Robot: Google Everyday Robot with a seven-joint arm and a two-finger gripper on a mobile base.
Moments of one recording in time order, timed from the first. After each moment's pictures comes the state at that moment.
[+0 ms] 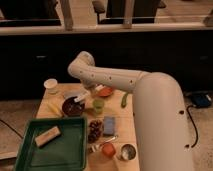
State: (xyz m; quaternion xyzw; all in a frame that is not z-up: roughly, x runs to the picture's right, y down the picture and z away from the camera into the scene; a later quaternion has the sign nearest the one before) arm -0.070 0.014 0.848 -0.24 0.02 -0.19 0.95
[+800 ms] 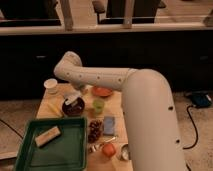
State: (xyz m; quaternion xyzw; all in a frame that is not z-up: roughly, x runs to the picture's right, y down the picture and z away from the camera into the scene) arm -0.127 0.023 0.832 -0.23 0.00 -0.28 0.93
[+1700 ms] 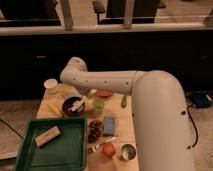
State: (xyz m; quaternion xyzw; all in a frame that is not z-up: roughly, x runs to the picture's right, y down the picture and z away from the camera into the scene) arm -0.084 0.027 0.847 -0.24 0.01 -0.30 0.92
